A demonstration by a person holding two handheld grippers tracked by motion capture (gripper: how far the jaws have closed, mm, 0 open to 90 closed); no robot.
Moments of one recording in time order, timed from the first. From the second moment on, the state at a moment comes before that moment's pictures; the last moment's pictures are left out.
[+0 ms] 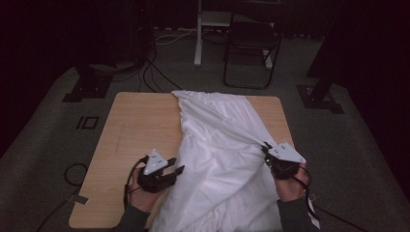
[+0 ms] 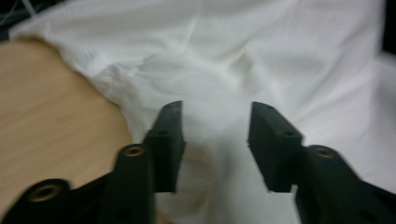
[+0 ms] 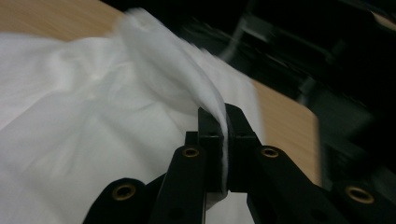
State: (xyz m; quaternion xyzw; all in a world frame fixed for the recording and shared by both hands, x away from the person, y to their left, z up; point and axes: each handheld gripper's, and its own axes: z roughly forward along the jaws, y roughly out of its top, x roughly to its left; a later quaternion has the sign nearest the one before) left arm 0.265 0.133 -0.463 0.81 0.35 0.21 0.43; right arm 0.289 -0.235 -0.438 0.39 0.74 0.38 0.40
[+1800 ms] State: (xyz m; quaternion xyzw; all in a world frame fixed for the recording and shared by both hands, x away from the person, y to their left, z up) left arm 0.310 0.184 -0.462 0.78 0.44 0.28 0.35; right arm 0.356 -0.280 -0.490 0.49 0.72 0.43 0.24
